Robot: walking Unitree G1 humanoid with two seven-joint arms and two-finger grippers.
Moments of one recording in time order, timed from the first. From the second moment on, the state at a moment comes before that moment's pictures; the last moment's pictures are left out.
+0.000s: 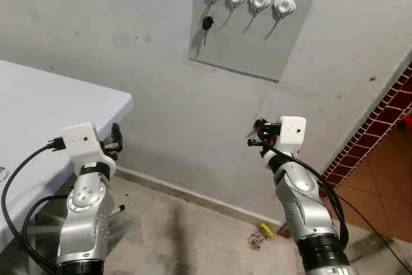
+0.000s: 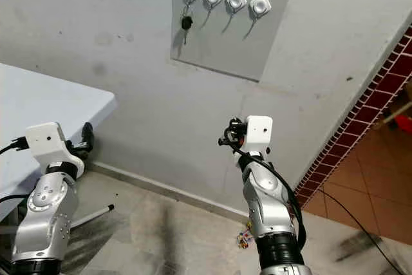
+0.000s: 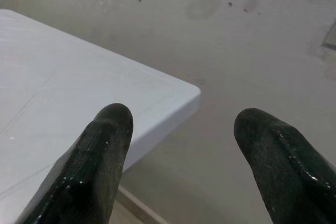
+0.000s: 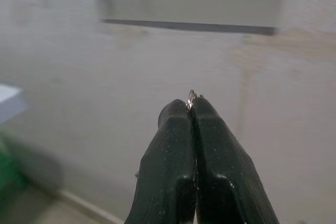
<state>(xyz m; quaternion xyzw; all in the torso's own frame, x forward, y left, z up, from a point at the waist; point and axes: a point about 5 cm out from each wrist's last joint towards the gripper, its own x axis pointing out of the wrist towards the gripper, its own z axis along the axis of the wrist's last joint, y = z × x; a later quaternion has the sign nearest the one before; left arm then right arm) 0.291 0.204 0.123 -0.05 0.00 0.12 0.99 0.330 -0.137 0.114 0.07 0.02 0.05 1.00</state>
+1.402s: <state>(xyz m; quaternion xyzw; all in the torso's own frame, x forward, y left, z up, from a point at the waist) 0.287 0.196 0.124 -0.05 0.01 0.08 1.00 0.321 -0.146 0.116 0.07 0.02 0.03 1.00</state>
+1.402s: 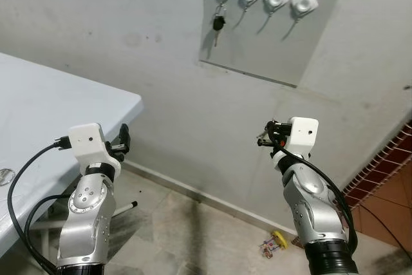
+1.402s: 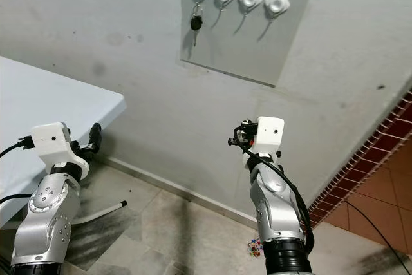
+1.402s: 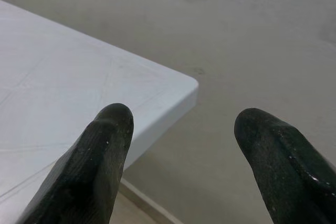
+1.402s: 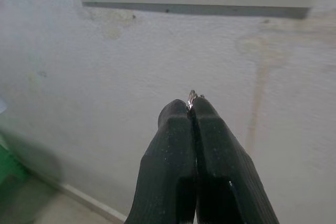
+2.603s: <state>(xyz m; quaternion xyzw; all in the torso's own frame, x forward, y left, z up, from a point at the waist) 0.288 0.191 0.126 -0.04 0.01 0.08 1.00 0.322 -0.142 0.121 0.07 0.01 0.04 1.00</state>
